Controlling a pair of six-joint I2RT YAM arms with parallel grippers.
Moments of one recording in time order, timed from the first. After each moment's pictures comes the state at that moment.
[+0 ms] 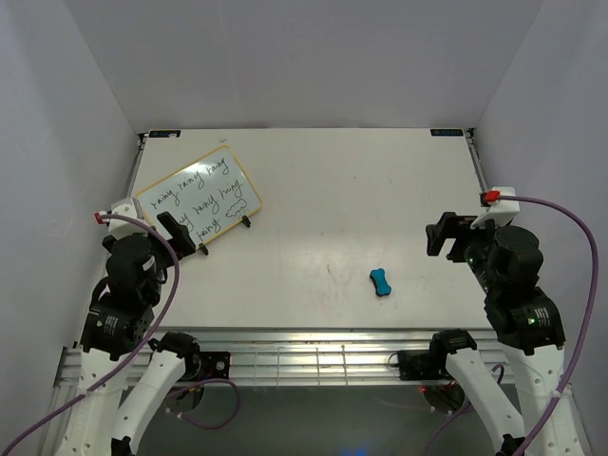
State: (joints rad) left arm -0.26 0.52 0.94 -0.76 -0.45 -0.40; right arm 0.21 0.54 0.98 -0.74 0.06 0.13
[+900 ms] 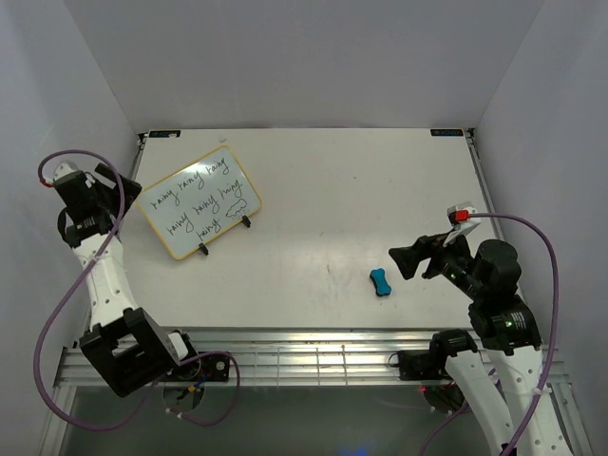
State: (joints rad) left arm 0.50 1.25 1.13 -0.43 0.17 -0.55; right arm 0.21 0.43 0.72 -0.54 -0.37 0.18
